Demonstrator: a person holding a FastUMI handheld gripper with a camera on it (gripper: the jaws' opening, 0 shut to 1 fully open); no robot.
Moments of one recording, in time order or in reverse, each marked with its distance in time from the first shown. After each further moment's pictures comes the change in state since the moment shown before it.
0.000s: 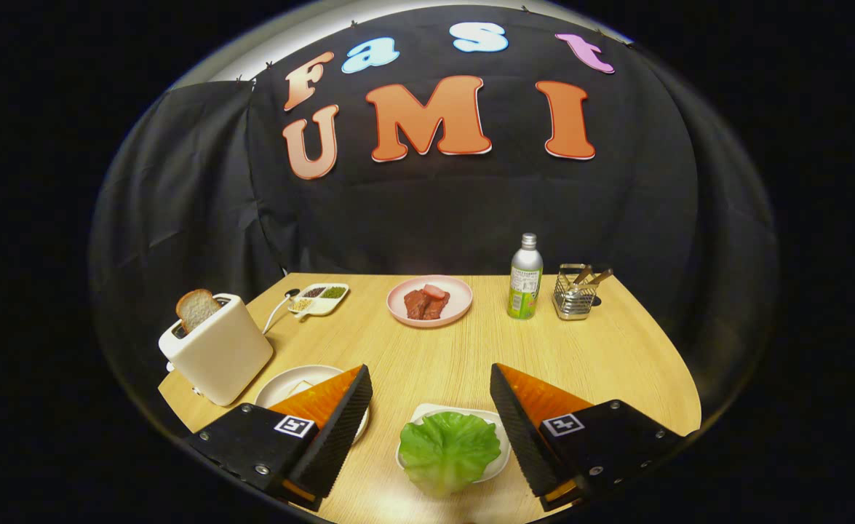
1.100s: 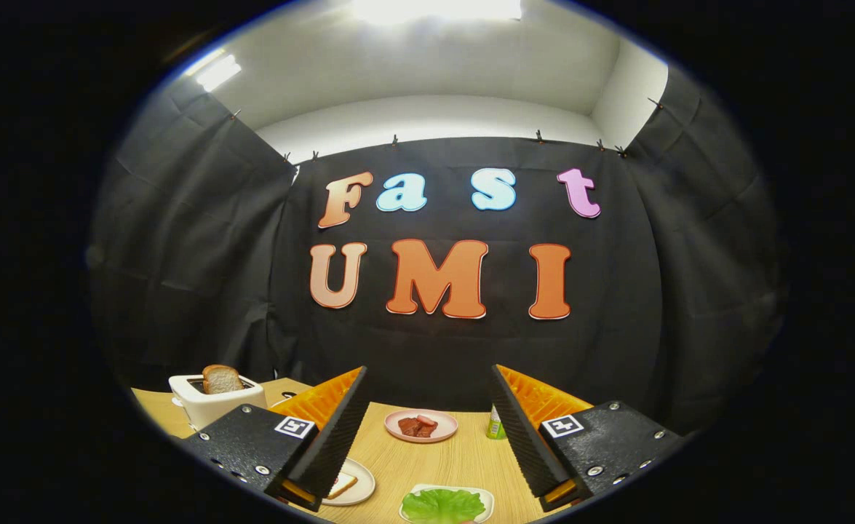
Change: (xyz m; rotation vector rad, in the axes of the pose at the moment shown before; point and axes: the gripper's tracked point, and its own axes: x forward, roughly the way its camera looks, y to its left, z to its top) arm -0.137 0.045 0.108 -0.124 -0.700 -0.069
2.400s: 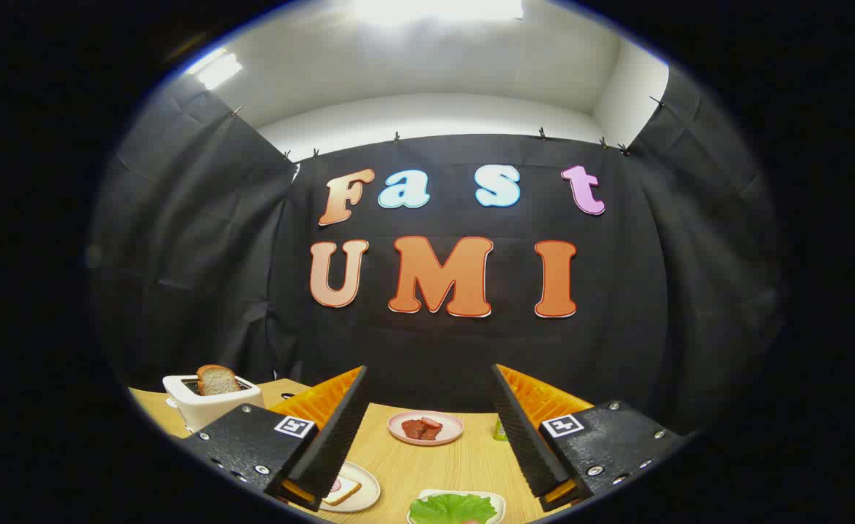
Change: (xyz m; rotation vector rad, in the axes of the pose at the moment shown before) arm 0.018 0.008 -0.006 0.003 -0.029 -0.021
